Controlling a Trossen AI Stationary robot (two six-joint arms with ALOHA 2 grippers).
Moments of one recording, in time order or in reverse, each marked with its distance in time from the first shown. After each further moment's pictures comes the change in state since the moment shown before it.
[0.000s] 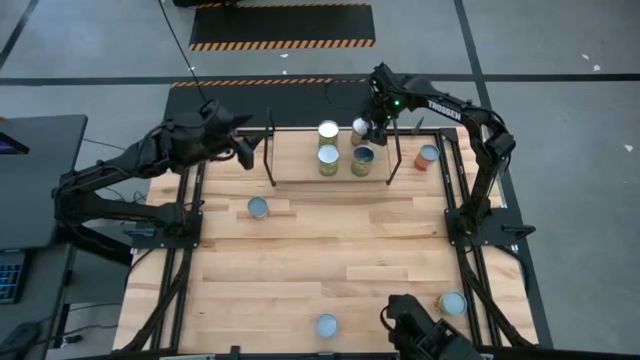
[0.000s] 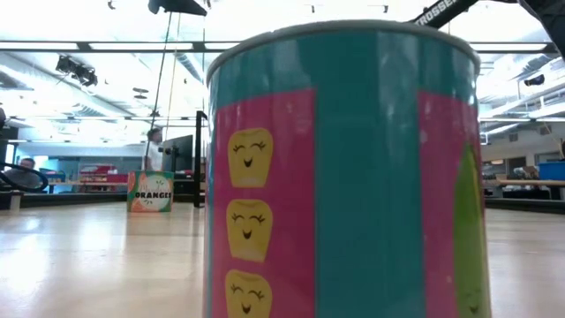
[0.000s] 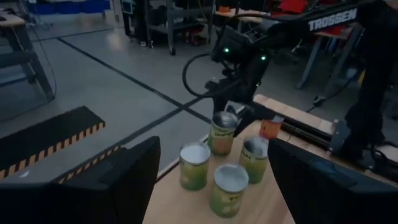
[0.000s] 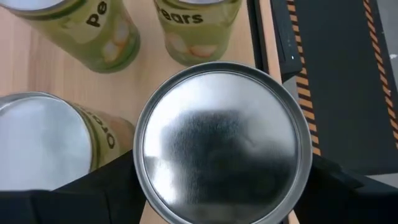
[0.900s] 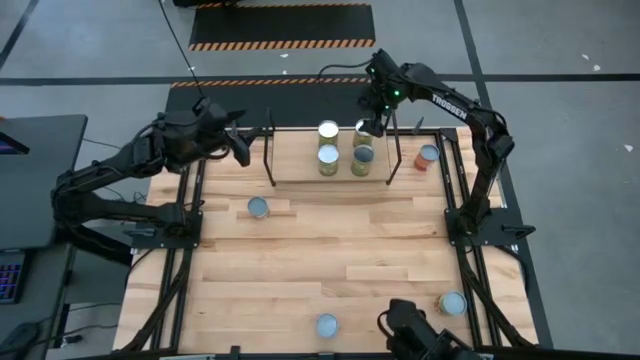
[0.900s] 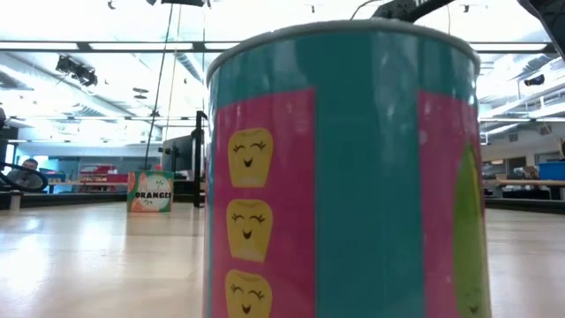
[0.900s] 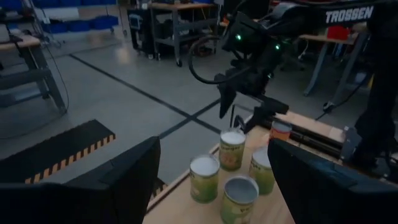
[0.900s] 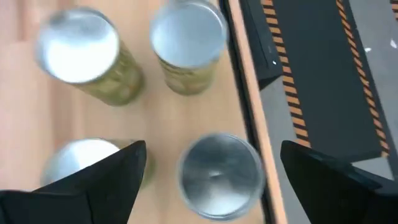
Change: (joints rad) left arm 0.003 -0.013 0.026 0.009 -0.030 0.062; right arm 0.062 -0.003 0.227 -0.181 0.060 0.135
